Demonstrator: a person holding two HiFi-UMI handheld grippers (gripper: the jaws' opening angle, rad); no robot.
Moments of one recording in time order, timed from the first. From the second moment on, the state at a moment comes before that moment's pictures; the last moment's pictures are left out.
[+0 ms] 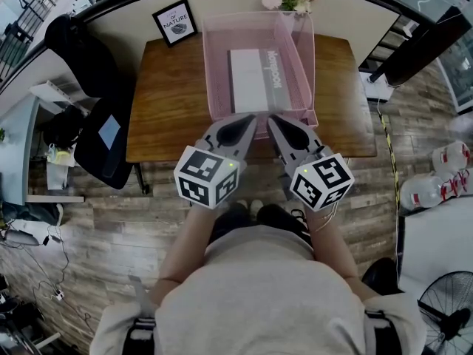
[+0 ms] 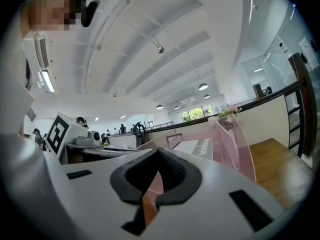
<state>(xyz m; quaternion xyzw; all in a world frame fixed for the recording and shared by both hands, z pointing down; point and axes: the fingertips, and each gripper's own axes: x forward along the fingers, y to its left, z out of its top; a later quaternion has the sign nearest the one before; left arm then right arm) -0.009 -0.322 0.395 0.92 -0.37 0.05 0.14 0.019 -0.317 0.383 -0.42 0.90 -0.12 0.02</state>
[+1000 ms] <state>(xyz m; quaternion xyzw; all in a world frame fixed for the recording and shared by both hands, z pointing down) -0.010 -0.326 0.393 0.92 -0.37 0.04 0.15 0.022 -0.322 0.384 -0.42 0.90 -0.11 0.02</state>
